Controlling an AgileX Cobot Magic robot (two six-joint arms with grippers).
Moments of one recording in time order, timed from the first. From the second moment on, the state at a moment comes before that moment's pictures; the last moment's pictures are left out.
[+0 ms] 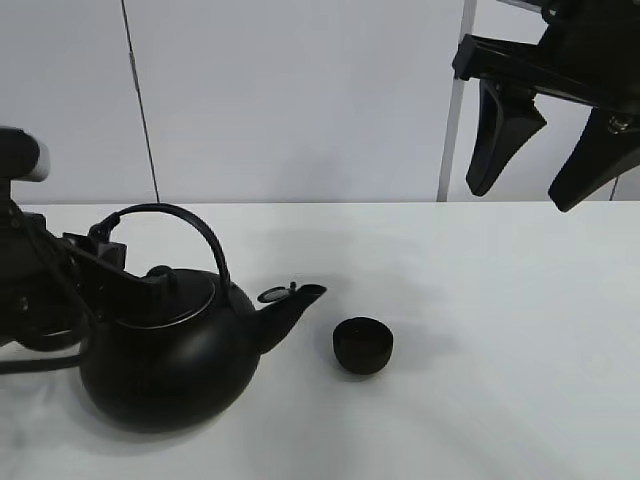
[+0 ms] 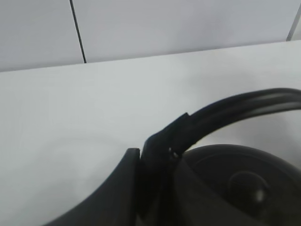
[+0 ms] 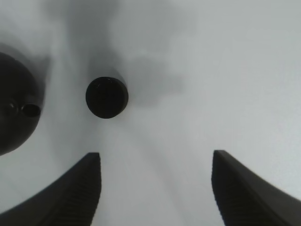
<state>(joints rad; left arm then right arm) -0.81 1.74 -0.35 -0.69 -1.04 0.23 0.28 1.55 -1.19 0.18 0.97 0.10</state>
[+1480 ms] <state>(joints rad) -0.81 1.71 -0.20 -0.51 -1.14 0.05 0.28 1.55 -1.19 0.18 0.96 0.10</state>
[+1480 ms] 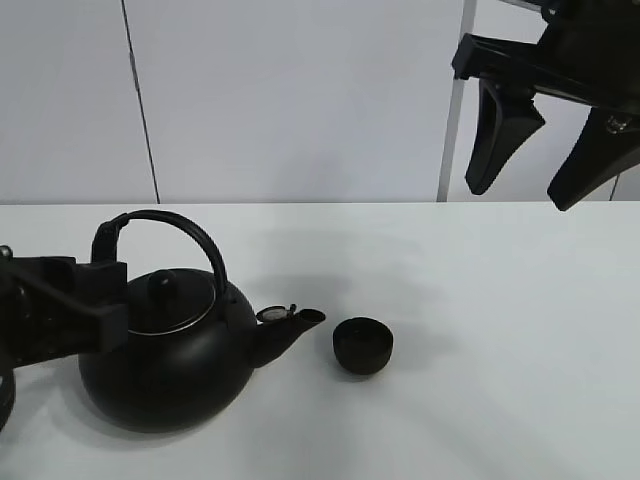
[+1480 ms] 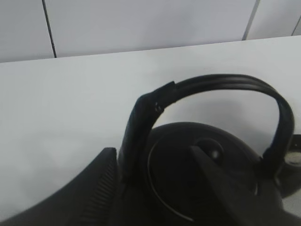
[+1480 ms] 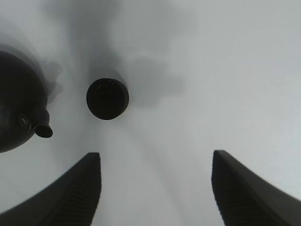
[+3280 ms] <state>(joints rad) -0.43 1.44 -0.98 -0.55 0.64 0.12 0.28 1.55 -1.19 0.19 0.97 0.10</state>
